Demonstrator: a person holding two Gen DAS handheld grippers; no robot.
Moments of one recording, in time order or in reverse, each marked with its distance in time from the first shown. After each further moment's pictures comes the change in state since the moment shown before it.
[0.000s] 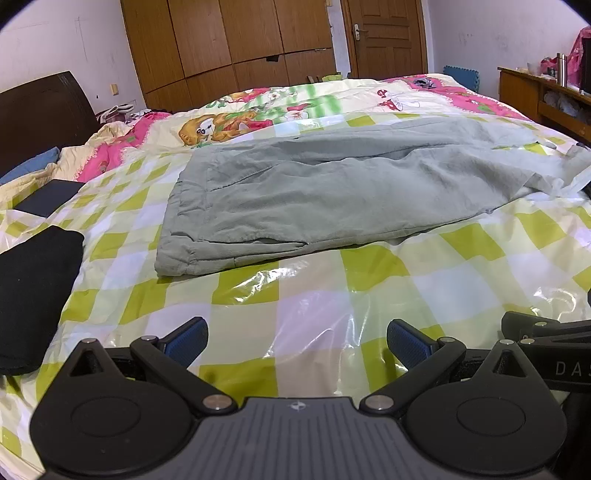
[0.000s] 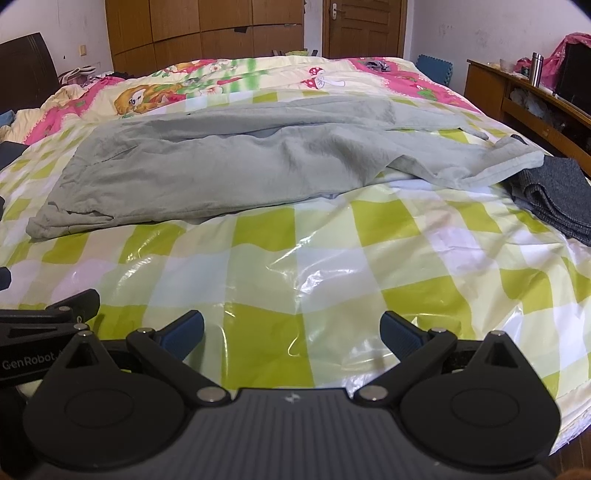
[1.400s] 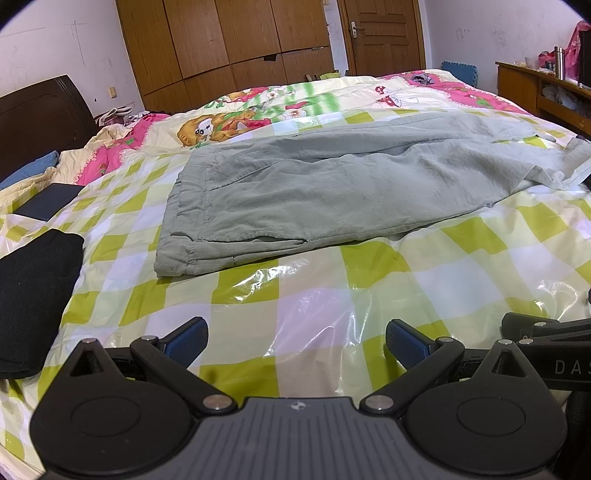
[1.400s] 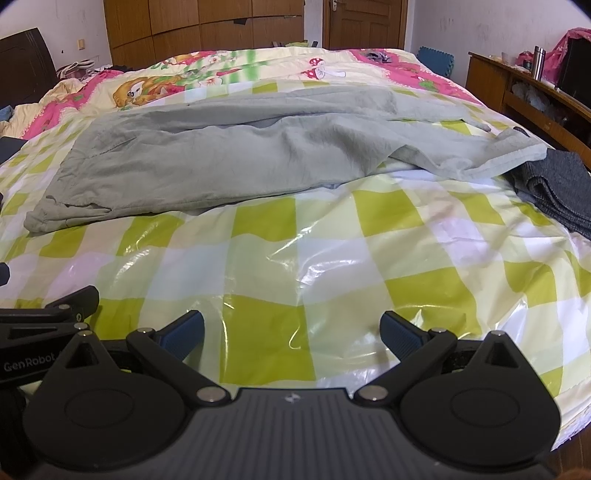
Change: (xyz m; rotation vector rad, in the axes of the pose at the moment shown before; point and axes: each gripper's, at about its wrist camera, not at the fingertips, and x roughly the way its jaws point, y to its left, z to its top) left arm 0.002 -0.002 0.000 0.007 0.002 0.005; right arm 0.005 0.000 -0.001 -0.001 0.030 -0.001
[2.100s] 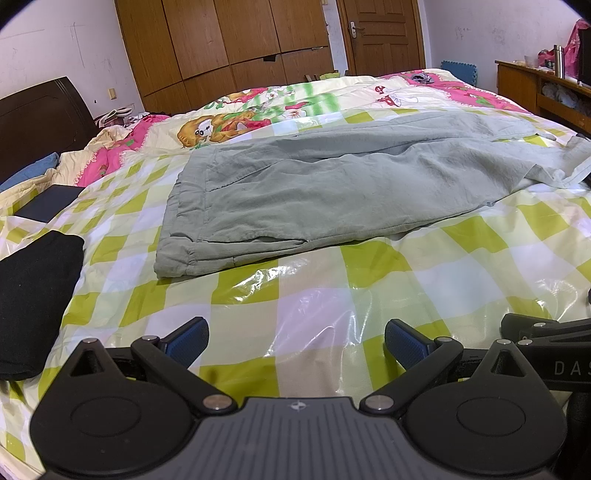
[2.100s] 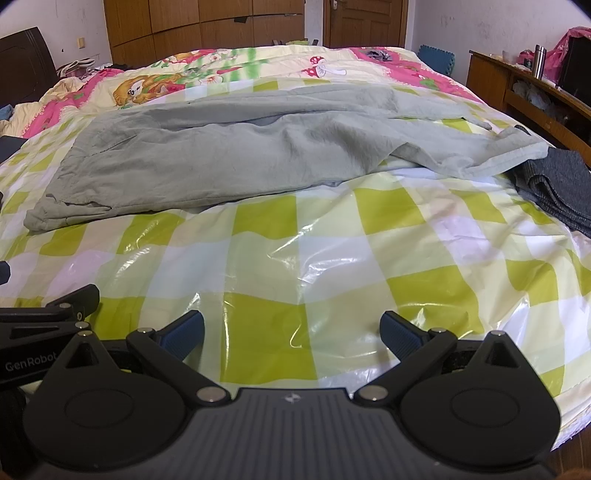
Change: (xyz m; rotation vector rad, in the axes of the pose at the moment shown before) left arm 0.001 -0.001 0.000 0.008 0.000 0.003; right arm 0.001 0.001 0.000 -0.001 0.003 0.000
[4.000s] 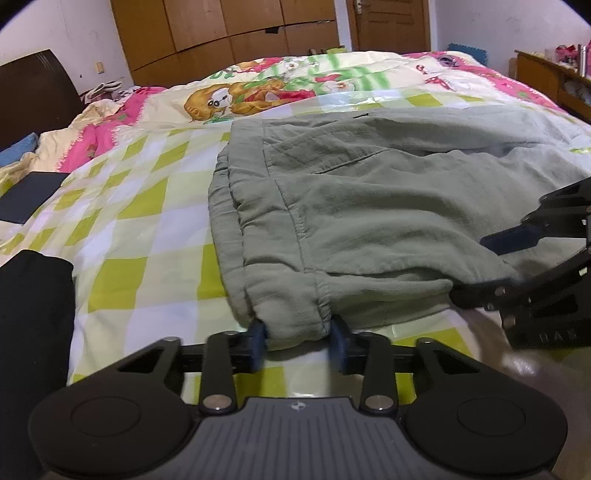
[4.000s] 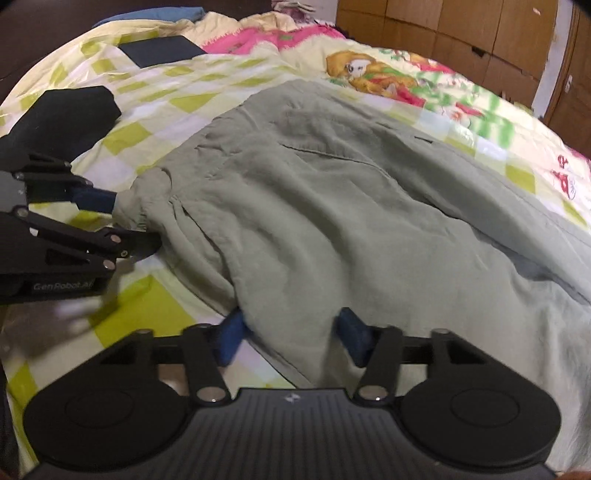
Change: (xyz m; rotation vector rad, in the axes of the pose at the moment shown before) left arm 0.118 0.122 0.049 0.017 0.087 -0.055; right arm 0.121 0.143 0.106 -0.607 0.034 0.423
